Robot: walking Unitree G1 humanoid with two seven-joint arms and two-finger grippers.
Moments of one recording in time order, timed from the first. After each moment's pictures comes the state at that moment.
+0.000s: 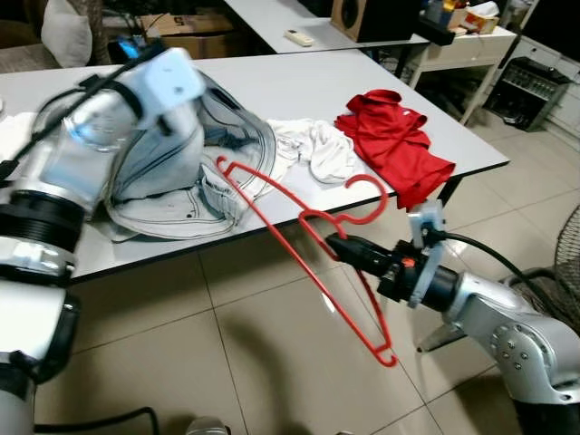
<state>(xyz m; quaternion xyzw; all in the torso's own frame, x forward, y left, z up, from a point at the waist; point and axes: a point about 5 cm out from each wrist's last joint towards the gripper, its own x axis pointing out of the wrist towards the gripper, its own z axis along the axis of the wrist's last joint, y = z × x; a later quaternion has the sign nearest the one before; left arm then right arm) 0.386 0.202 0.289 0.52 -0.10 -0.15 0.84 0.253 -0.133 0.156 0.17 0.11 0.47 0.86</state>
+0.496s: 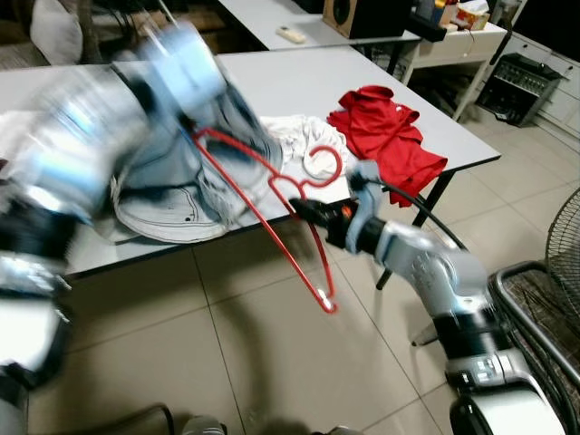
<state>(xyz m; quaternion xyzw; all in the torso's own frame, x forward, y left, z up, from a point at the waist) 0.362 0.196 0.336 0.47 -0.12 -0.22 0.84 0.330 -0.082 0.153 0.17 0.16 0.39 0.89</state>
